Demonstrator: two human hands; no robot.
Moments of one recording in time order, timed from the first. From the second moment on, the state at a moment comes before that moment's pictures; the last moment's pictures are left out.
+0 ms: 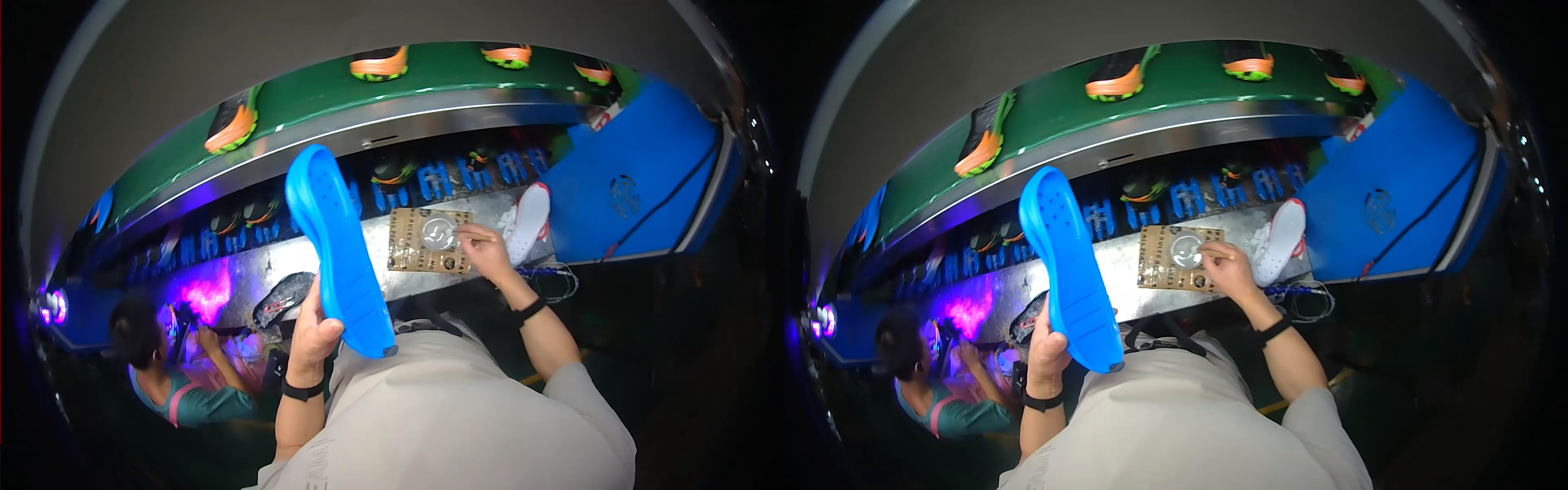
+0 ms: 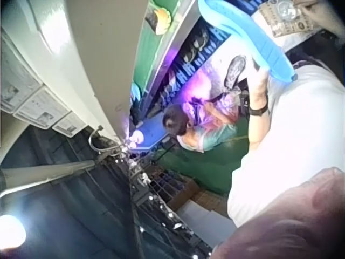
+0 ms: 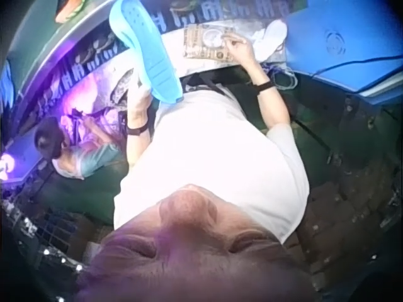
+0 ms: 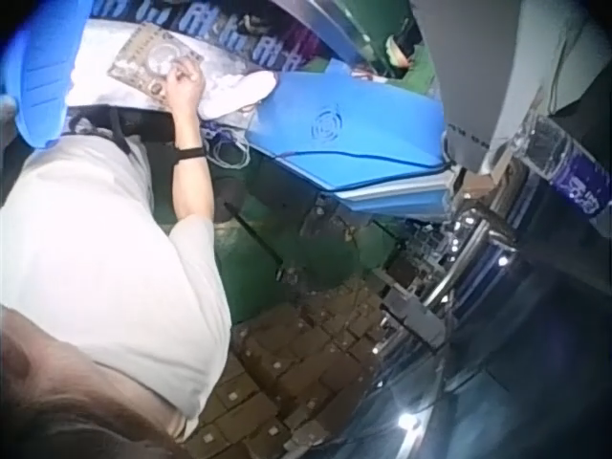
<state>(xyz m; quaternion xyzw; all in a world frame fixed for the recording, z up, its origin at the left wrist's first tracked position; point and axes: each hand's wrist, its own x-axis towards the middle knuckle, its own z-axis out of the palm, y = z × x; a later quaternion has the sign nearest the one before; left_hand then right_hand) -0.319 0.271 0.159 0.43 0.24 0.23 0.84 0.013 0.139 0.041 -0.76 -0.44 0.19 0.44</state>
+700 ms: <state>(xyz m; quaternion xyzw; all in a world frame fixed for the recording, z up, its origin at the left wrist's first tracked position) -0.319 0.263 0.194 0.45 0.20 0.17 0.85 -0.039 0.181 0.211 -0.49 -0.69 0.10 0.52</state>
